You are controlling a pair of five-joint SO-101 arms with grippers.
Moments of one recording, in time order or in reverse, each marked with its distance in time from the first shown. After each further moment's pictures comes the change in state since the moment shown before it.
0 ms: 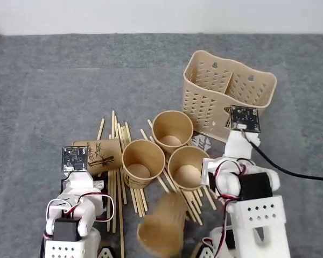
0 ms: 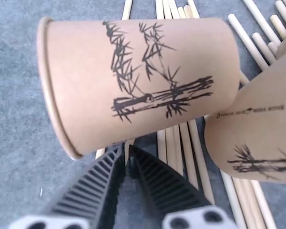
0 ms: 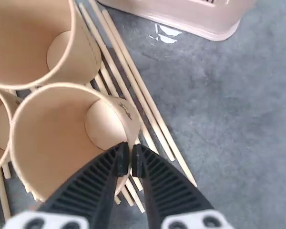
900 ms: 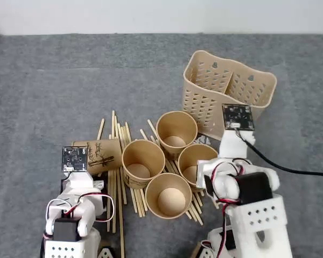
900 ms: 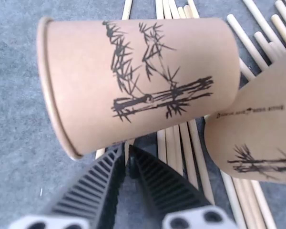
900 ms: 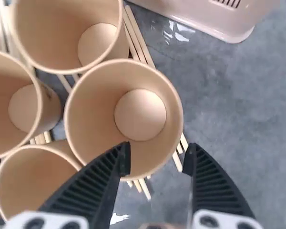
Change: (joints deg) left arm 0.0 0.0 0.0 0.0 0.0; right arm -5.4 0.0 -3.8 3.3 0.0
